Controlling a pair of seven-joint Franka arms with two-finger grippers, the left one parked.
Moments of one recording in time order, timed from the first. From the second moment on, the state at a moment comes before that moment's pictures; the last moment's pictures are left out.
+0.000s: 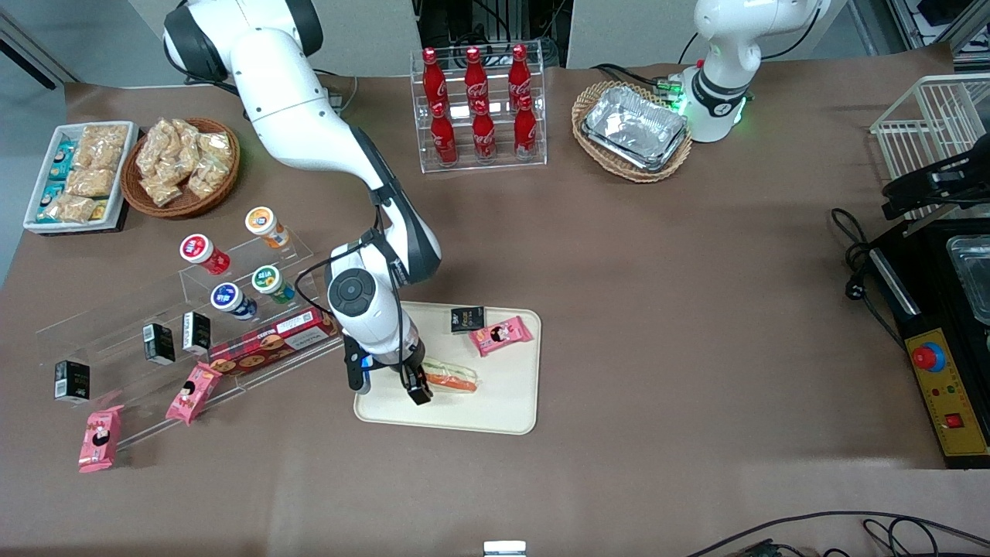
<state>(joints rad) 0.71 0.75 -0.26 -1.57 0.33 2.50 1.62</state>
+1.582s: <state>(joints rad) 0.32 0.17 -0.07 -1.46 0.04 1.81 0.63</state>
